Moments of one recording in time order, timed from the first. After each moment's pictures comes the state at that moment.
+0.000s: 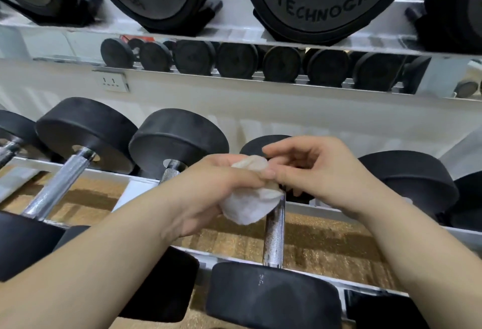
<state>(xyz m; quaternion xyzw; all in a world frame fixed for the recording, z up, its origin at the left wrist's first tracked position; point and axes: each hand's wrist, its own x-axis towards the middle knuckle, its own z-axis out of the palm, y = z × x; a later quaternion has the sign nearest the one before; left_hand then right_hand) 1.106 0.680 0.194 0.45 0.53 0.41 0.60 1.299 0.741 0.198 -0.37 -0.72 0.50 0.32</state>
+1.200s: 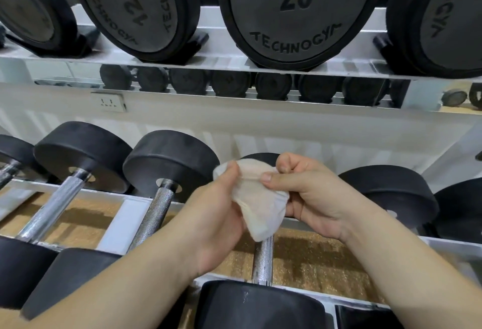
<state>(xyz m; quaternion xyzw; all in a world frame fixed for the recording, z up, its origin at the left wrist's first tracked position) 1.143 0.681 0.188 0.21 0.46 0.55 0.67 1.299 0.740 0.203 -0.34 -0.47 0.74 0.33</state>
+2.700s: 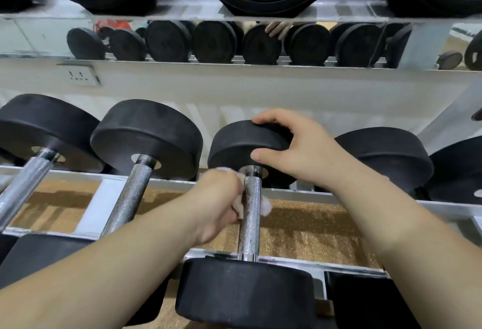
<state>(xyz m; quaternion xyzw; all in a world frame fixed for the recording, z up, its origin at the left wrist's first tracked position) 1.159 0.715 0.148 0.23 0.56 0.41 0.68 1.322 0.783 0.174 -0.43 -0.80 0.30 0.30</state>
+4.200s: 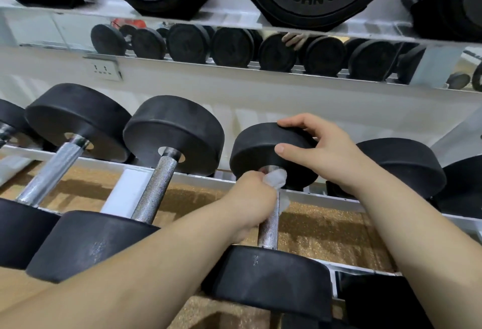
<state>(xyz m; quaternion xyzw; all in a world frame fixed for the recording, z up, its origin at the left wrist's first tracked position) 1.164 0.697 0.145 0.44 0.66 0.30 0.53 1.319 0.775 0.177 -0.44 -0.75 0.36 0.33</state>
